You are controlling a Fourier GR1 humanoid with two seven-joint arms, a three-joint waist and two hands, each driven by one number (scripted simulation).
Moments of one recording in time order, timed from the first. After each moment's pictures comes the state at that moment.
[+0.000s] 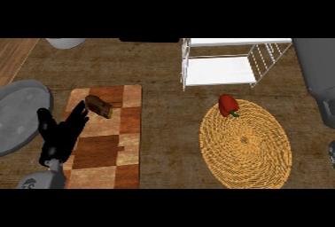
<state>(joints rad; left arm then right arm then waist) -0.08 0.15 0.10 -1.37 0.08 -0.03 0.31 -1.39 -0.33 -0.18 -0.61 0.76 0.03 0.22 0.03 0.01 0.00</state>
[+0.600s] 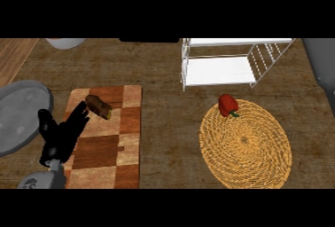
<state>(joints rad) -0.08 0.15 0.11 -1.36 0.08 -0.04 0.29 -1.47 -0.37 -0.21 -0.45 0.76 0.00 0.14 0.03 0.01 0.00</state>
